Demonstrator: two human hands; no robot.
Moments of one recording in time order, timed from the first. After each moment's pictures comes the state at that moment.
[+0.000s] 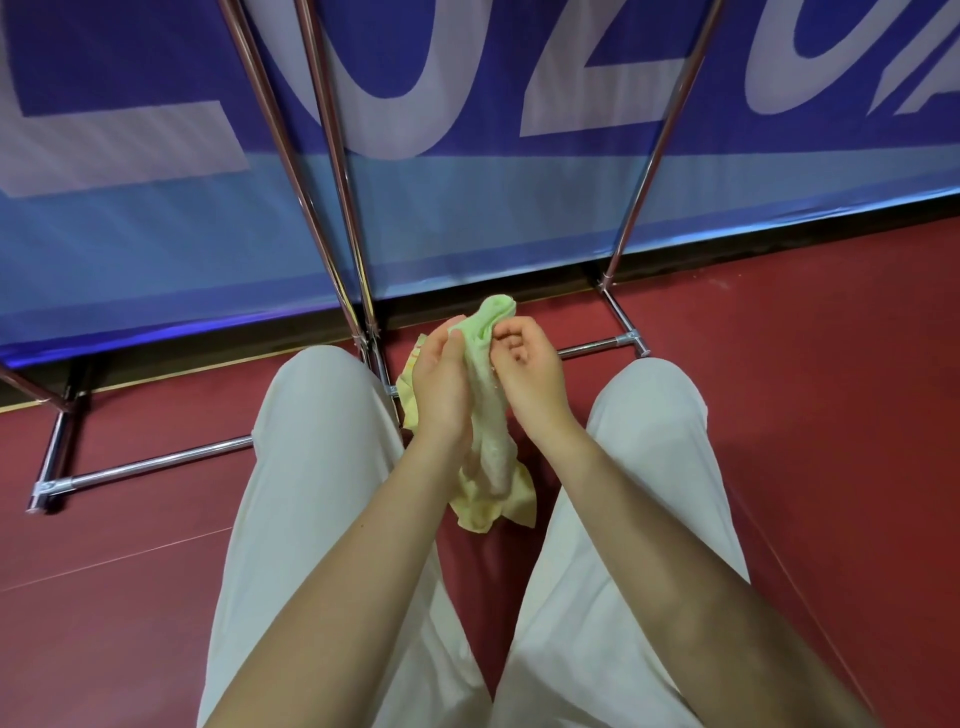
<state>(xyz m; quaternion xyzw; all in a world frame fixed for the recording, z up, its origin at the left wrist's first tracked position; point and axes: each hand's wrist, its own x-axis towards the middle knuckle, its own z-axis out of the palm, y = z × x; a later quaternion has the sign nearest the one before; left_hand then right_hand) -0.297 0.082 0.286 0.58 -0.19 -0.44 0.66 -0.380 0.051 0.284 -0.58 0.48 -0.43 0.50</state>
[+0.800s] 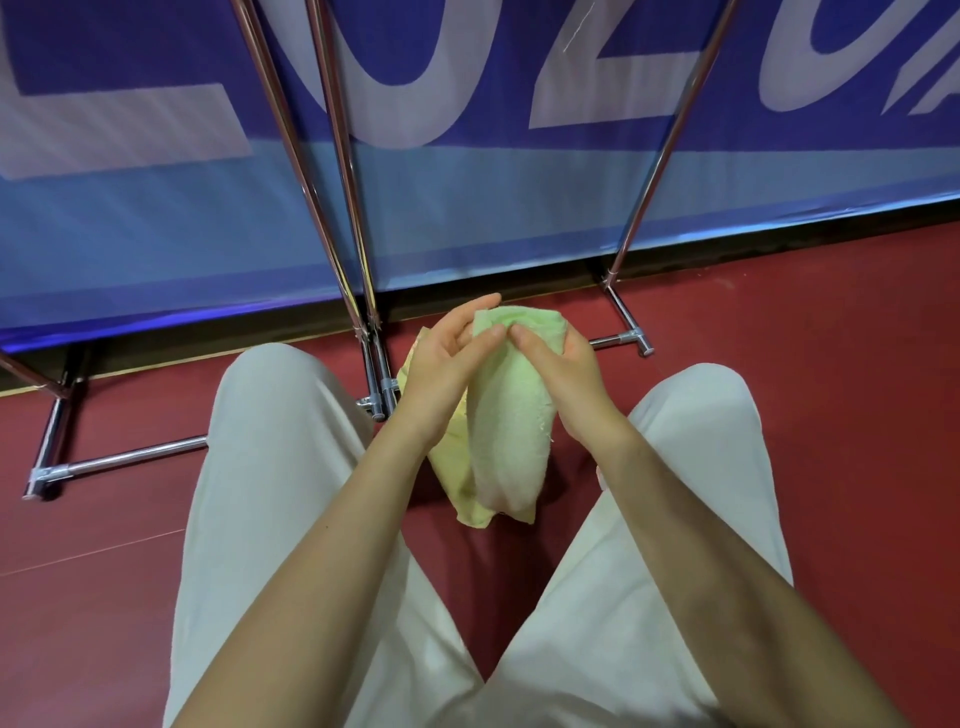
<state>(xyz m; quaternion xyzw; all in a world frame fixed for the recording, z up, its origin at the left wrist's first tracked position) -0.271 0.095 0.305 0.52 -0.39 -0.49 0.58 -0.404 0.044 0.301 -0.50 0.44 -0.41 0.62</state>
